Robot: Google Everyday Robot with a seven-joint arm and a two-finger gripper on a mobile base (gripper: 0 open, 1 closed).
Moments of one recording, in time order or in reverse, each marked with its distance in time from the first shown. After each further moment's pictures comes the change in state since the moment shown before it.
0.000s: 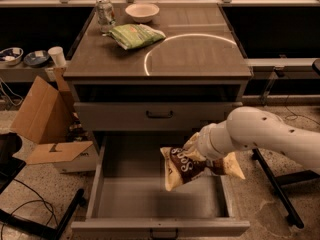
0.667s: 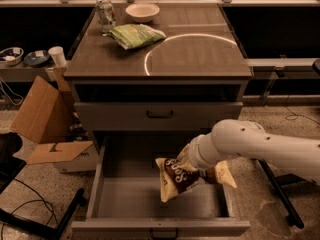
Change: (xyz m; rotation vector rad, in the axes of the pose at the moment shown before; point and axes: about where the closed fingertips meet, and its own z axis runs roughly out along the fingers) arm 0.010 0.024 0.045 -0.047 0.050 -0.028
